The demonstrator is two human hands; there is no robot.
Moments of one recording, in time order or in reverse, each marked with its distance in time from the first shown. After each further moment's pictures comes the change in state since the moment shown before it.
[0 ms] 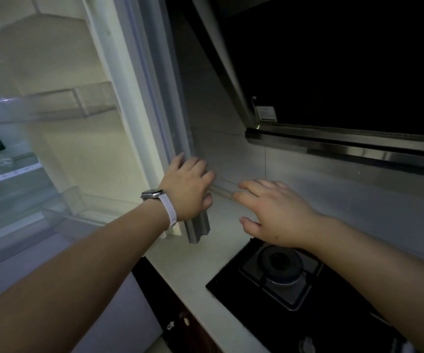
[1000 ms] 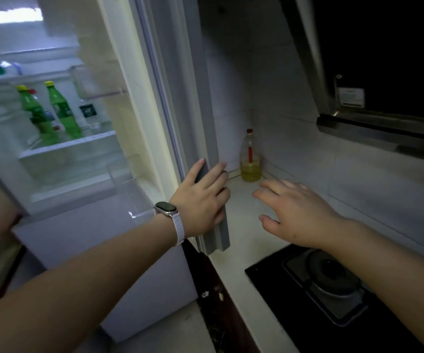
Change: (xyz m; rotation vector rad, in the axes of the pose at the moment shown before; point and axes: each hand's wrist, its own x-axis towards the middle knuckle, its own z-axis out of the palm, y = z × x) left_hand -0.104 -0.006 0.026 0.187 0.141 -0.026; right_hand 0.045 -0.032 0.041 0.100 -0.019 -0.227
